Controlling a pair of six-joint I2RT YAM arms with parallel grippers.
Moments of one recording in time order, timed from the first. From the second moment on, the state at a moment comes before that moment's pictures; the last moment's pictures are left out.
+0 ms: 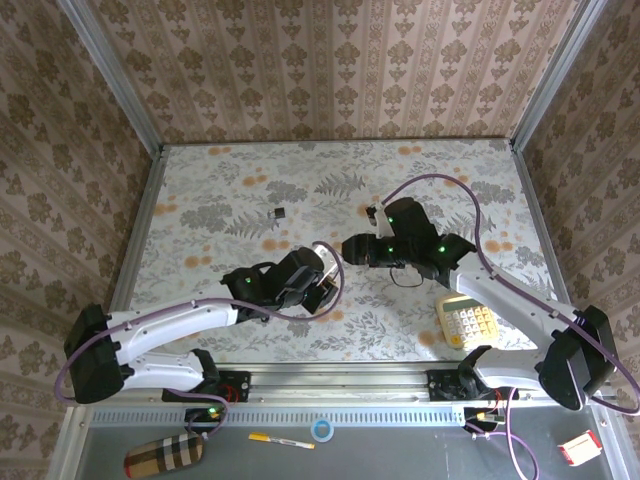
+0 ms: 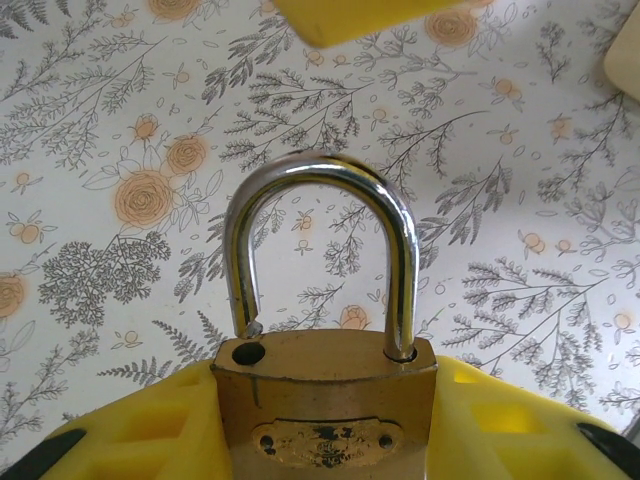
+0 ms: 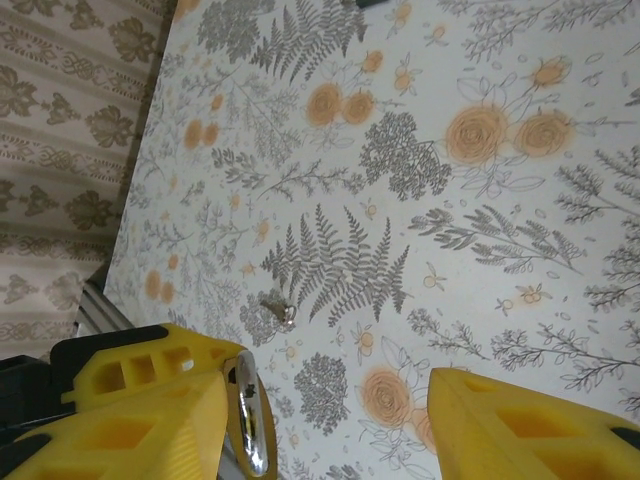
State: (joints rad) left arm -1.13 1.21 0.88 -0.49 -0.19 -0.19; right arm 0.61 1.25 0.95 -0.41 -0.34 0.64
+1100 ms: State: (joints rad) left arm -1.23 1.24 0.91 -0.51 -0.41 -0.11; right arm 0.62 1.43 1.00 -0.43 -0.46 0.70
